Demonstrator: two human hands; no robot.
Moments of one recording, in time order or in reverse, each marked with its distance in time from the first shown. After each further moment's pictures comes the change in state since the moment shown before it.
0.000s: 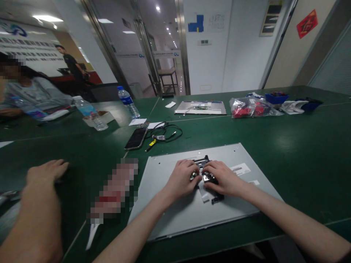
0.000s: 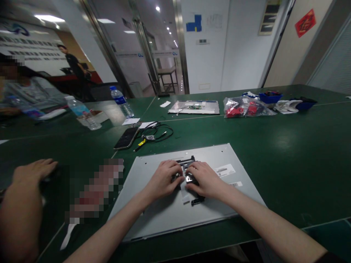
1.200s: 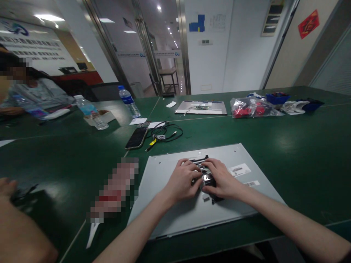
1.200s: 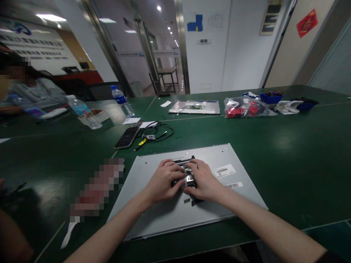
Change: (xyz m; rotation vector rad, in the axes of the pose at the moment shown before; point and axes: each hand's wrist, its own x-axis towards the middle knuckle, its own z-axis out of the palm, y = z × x) left_hand -0.001 0.009 -0.009 0.054 -0.067 0.106; right_hand -0.001 0.000 0.013 0.087 0.082 0.083
